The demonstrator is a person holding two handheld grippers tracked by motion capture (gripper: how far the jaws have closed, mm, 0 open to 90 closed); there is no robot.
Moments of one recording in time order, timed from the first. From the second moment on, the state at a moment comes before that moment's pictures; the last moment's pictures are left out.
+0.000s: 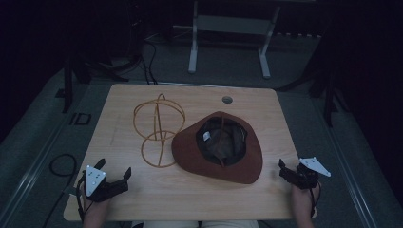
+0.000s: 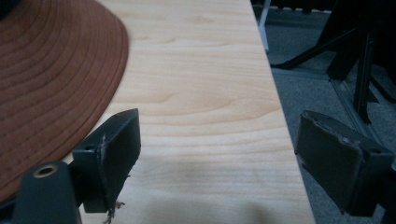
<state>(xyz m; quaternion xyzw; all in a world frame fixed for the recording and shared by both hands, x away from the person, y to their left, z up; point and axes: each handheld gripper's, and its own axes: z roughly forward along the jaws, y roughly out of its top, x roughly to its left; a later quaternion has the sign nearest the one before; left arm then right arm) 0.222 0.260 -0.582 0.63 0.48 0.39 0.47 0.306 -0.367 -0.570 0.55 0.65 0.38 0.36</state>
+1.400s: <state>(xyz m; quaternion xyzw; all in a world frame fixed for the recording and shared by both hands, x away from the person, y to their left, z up) 0.224 0.252 -0.582 0.65 0.48 0.38 0.45 0.366 -0.273 -0.488 0.45 0.78 0.38 0.23</state>
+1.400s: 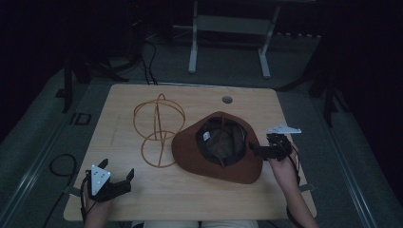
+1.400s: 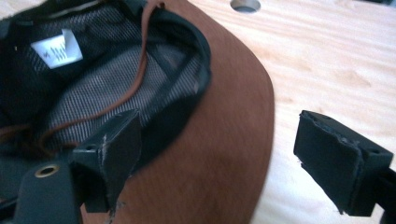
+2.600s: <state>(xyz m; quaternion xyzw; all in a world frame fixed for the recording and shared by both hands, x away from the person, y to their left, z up) 0.223 0.249 -0.582 0.66 0.48 0.37 0.45 0.452 -0.206 -0.539 0.51 0.79 0.28 0.22</state>
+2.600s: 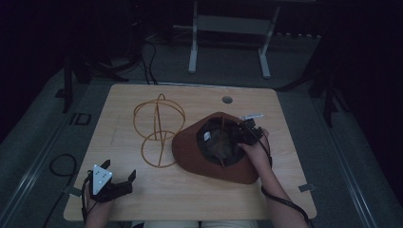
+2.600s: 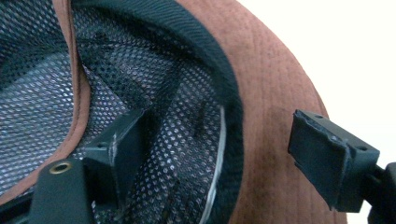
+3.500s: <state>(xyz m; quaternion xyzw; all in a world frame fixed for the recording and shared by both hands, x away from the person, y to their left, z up) 0.227 0.234 -0.569 0.67 0.52 0.29 0.44 0.439 -0.207 -0.524 0.51 0.76 0.27 0.29</state>
